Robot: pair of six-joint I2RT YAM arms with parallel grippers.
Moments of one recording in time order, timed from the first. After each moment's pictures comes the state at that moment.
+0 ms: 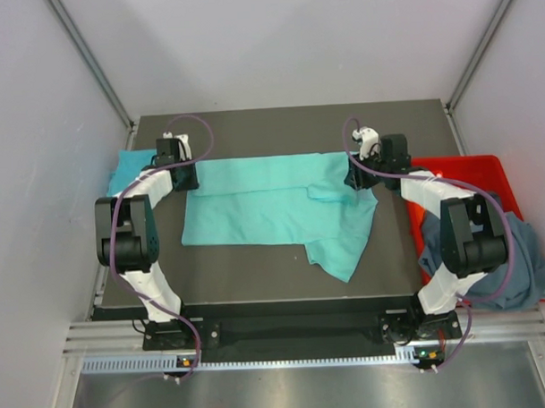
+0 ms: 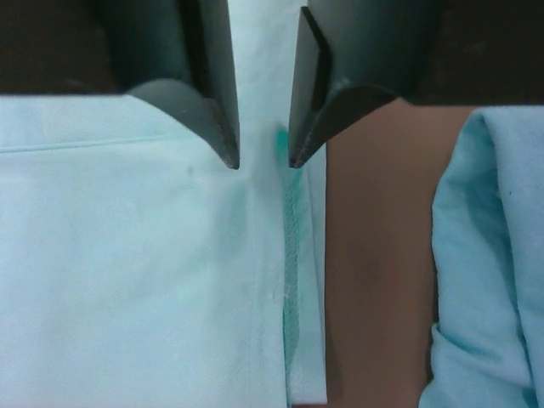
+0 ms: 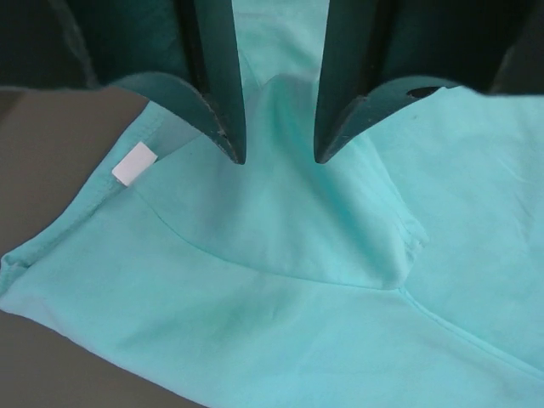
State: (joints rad) left arm 0.03 1.82 1.20 -0.25 0.06 -0.07; right arm 0.17 1.67 1.00 -0.03 -0.41 -0.14
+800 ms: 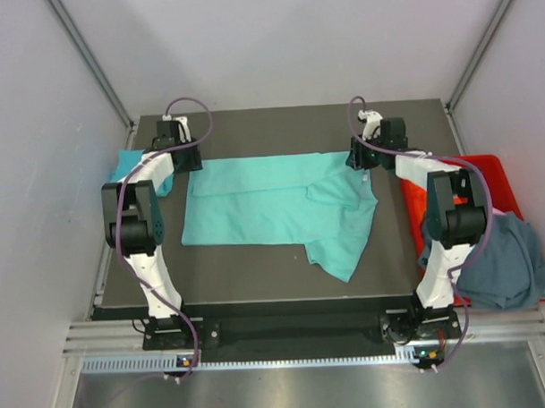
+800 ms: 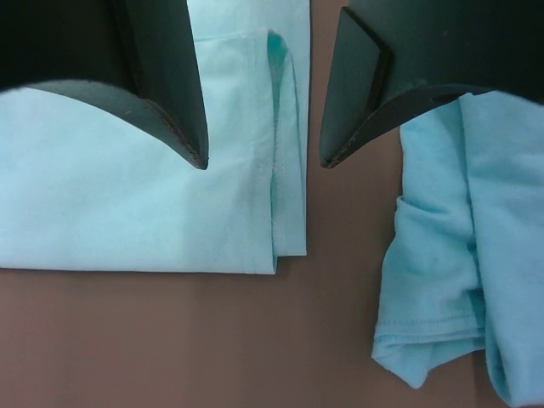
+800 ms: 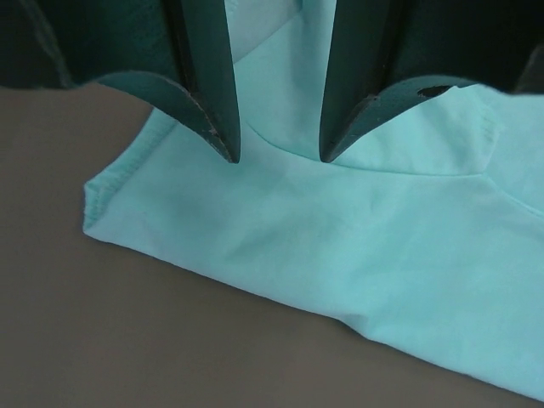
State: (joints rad) left arm 0.03 1.98 1.45 -0.28 0.03 -0.07; right arm 0.12 1.92 1.25 -0.02 -0.37 -0.04
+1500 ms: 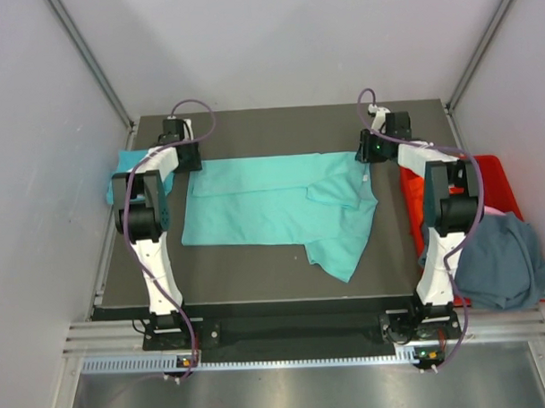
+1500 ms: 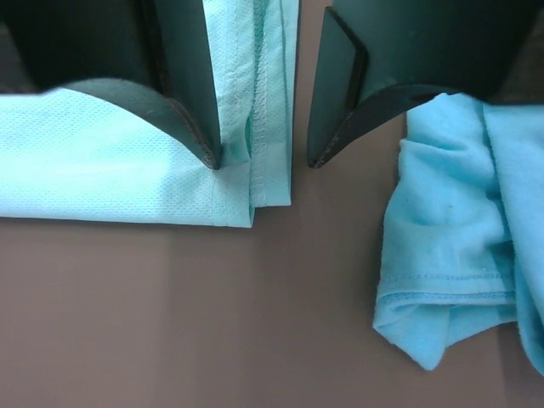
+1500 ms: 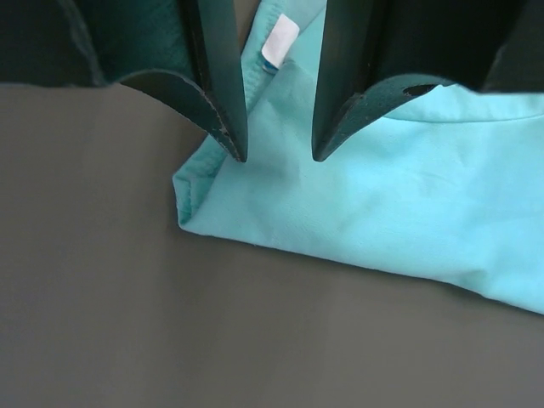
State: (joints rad) left arm 0.03 2.17 1.63 -0.35 -0.01 -0.05; right arm 0.05 2.05 1.43 -0.13 -0.32 0.03
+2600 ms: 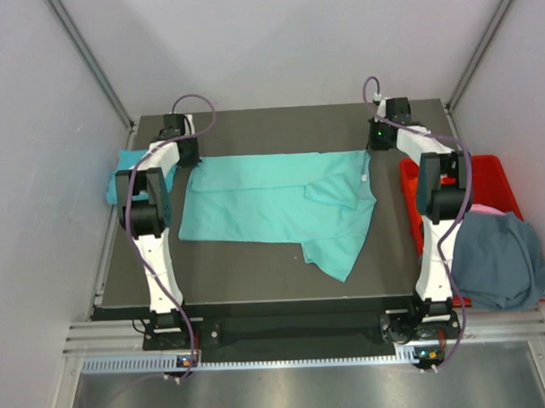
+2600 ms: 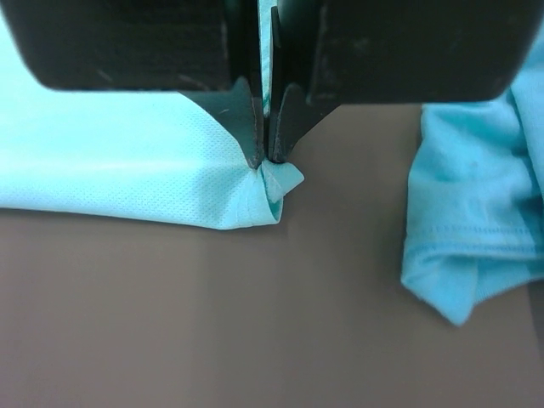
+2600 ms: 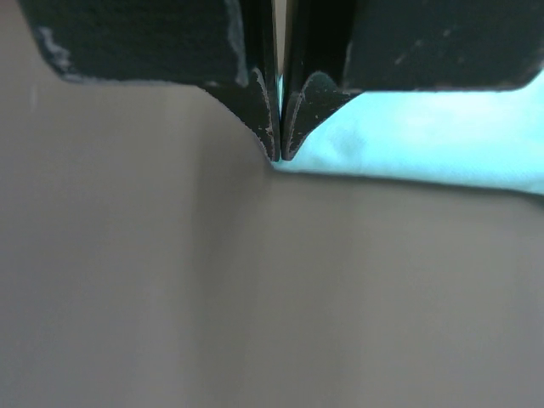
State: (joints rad) left arm 0.03 2.23 1.72 -0.39 0.04 -0.08; right arm 0.03 2.23 1.72 -0.32 -0.18 0.06
